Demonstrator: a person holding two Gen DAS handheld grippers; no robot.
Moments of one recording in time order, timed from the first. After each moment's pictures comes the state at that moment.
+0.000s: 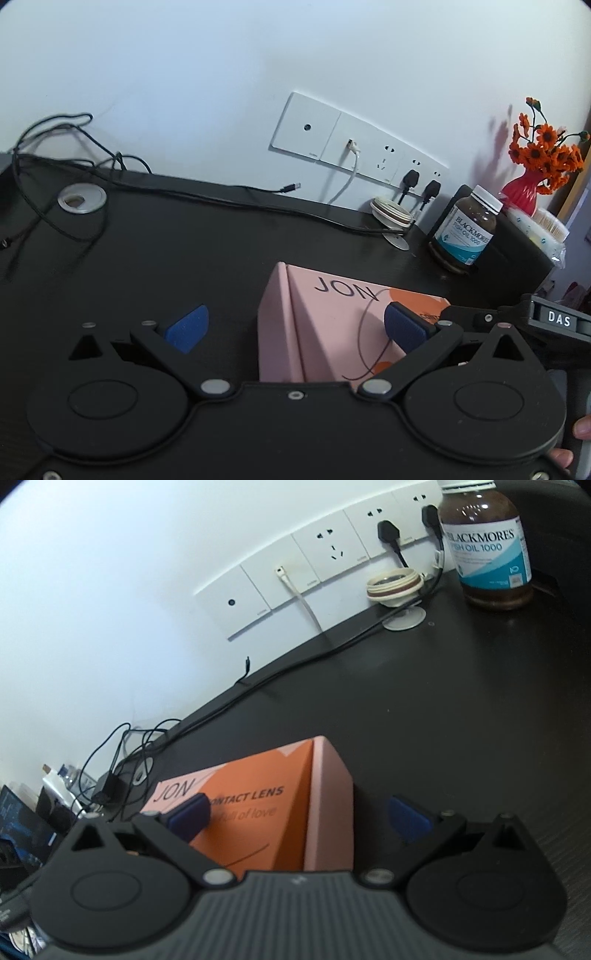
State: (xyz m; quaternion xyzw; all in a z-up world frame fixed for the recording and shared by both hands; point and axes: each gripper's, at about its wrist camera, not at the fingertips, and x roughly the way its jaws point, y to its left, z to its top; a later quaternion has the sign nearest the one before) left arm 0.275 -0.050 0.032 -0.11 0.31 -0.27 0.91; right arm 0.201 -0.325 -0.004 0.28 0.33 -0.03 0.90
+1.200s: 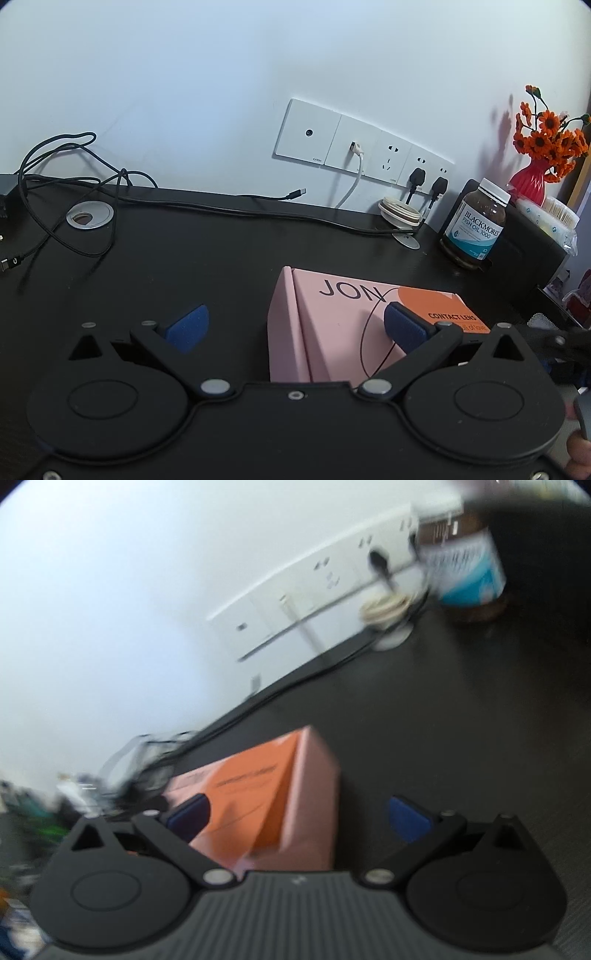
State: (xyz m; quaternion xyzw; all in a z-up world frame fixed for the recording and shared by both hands) left arm 0.270 -0.055 0.031 -0.08 0.29 -0.26 0.92; right arm 0.152 -0.344 -0.007 0.33 0.29 0.02 0.90
